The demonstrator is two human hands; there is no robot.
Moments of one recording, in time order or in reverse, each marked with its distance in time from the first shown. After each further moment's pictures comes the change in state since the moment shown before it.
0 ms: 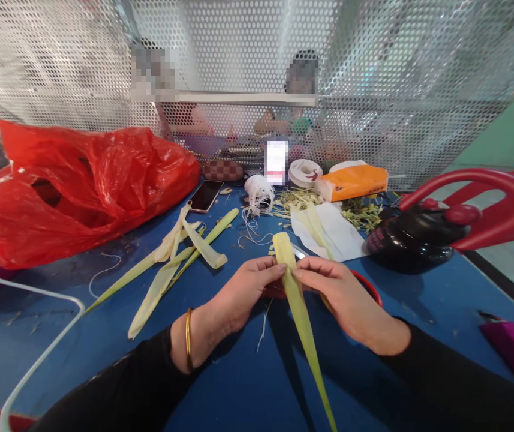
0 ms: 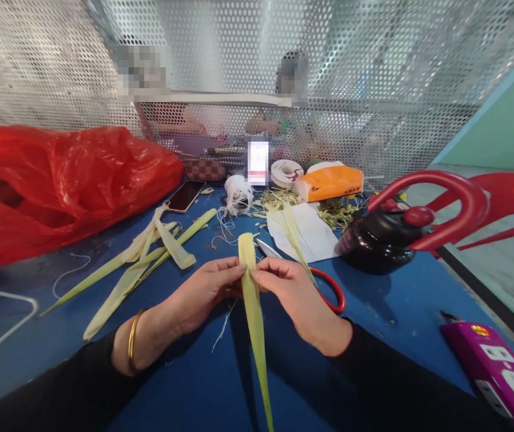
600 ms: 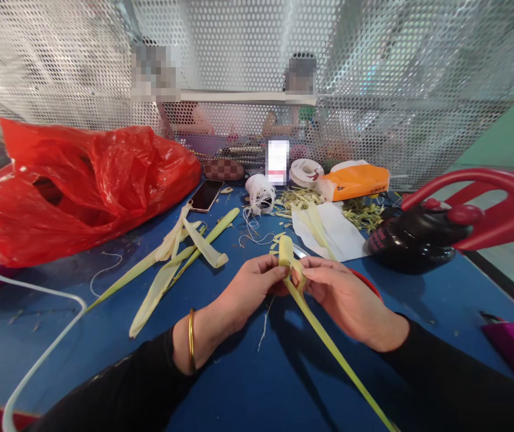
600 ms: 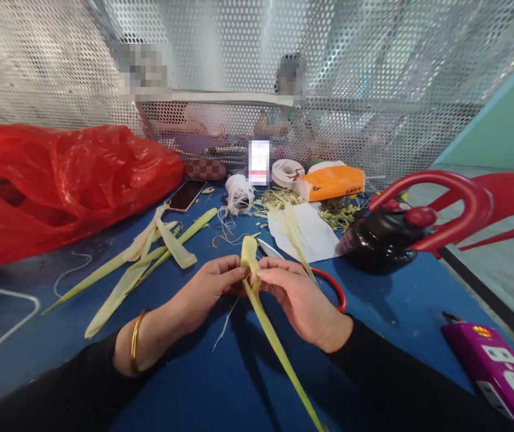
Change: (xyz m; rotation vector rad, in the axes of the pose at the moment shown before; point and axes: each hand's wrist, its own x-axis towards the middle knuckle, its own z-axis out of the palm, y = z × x) left_hand -0.003 0.004 0.006 0.090 0.091 0.046; right_hand -0.002 0.000 -0.002 0.318 -0.148 0.050
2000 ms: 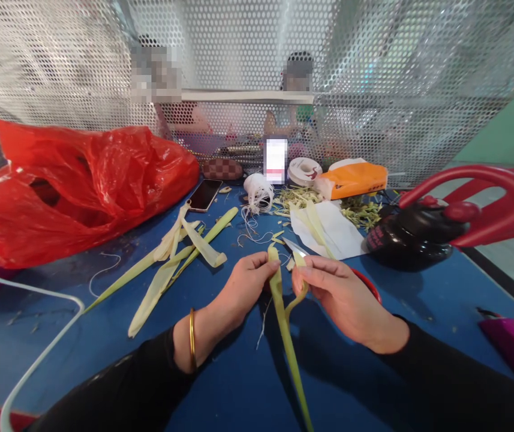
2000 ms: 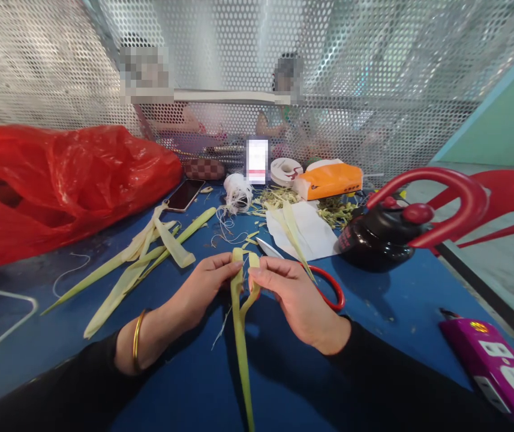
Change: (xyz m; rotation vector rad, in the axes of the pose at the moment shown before) left_hand 0.003 -0.005 -0.003 0.075 0.069 0.048; right_hand -0.004 -0.002 0.004 -0.298 0.024 -0.147
